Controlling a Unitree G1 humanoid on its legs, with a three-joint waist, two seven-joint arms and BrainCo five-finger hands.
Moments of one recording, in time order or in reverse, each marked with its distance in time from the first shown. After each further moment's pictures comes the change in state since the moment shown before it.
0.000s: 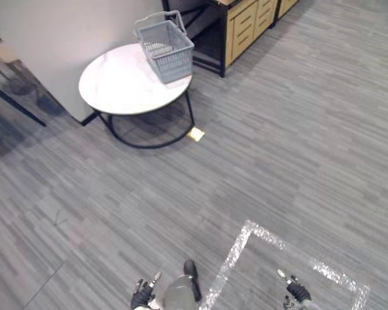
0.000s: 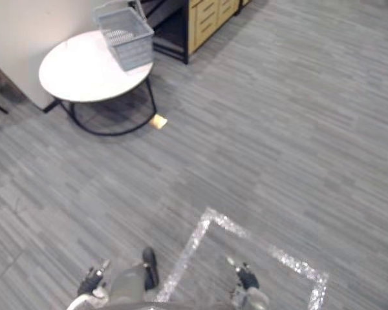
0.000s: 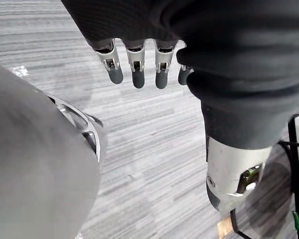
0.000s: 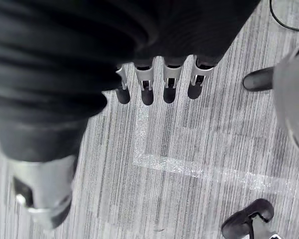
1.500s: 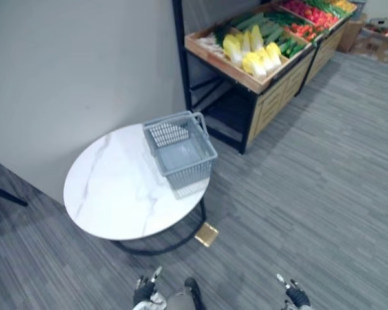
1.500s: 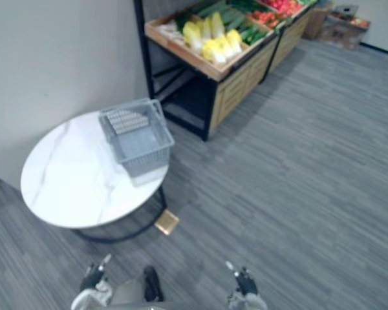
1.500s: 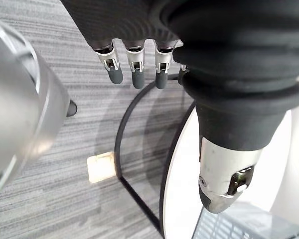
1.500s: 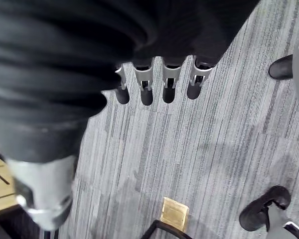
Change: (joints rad) left arm -0.018 -0.045 0.070 0.002 -0.021 -0.021 0.031; right arm 0.055 0.025 0.030 -0.073 0.001 -0.010 -0.029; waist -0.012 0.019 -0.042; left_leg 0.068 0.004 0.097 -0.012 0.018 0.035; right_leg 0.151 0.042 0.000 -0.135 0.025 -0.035
